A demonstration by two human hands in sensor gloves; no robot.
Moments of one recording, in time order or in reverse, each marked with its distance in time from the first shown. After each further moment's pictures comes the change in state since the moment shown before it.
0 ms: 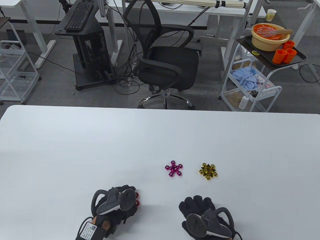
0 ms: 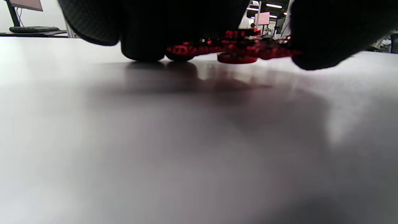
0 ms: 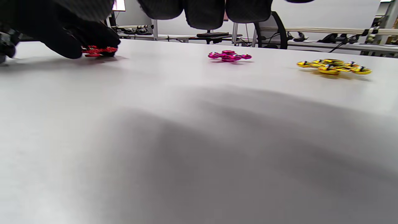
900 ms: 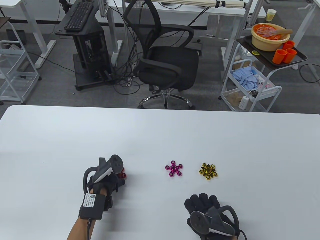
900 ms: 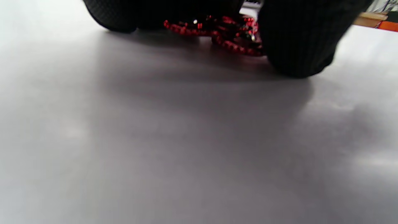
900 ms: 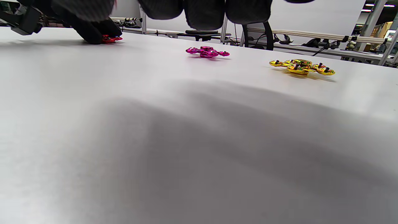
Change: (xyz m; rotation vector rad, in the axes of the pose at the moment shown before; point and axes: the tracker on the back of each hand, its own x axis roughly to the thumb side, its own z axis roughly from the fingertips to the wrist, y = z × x) left_hand -0.084 0.012 -0.072 -0.135 0.366 0.152; right_hand -0.023 0.003 0.001 0.009 0.074 0.077
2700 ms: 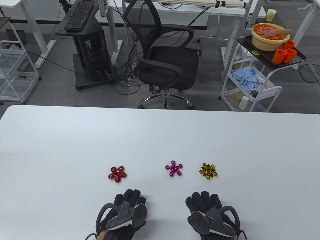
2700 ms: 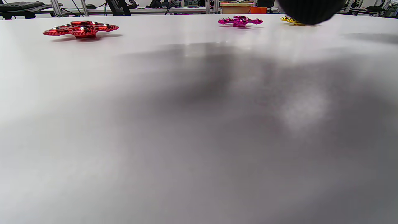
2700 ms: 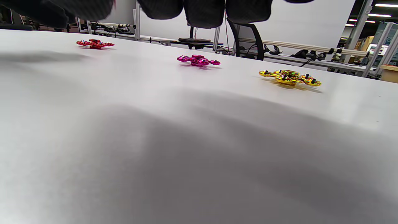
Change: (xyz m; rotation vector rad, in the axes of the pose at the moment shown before) left_hand 0.084 -0.037 0.143 0.001 -0.356 -0.206; right_hand -0.003 -0.001 0.000 -0.044 0.037 0.024
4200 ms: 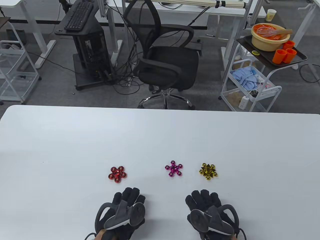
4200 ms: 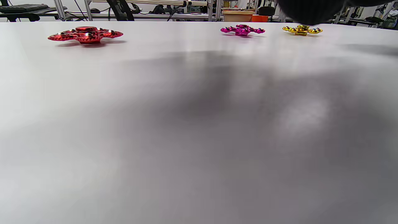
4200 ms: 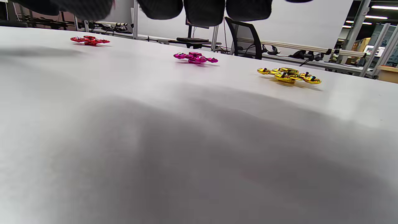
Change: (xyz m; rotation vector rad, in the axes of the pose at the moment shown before) left_hand -0.005 0.001 -0.001 0.021 0.003 0.021; right_hand 0.000 0.000 -0.005 0.001 0.007 0.007
